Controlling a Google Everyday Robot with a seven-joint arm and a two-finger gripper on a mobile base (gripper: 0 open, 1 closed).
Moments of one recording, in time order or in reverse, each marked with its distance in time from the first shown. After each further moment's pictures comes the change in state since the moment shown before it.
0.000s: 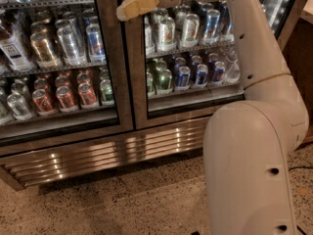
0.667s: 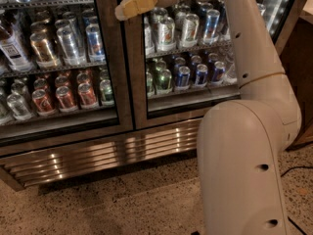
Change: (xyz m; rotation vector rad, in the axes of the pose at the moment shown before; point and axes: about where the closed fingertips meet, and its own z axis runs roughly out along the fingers) arm 0.000 -0.001 0.005 -0.016 0.008 0.005
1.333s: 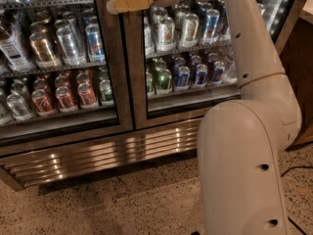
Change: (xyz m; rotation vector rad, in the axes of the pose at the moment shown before) arm 0.000 0.000 0.000 0.000 0.000 0.000
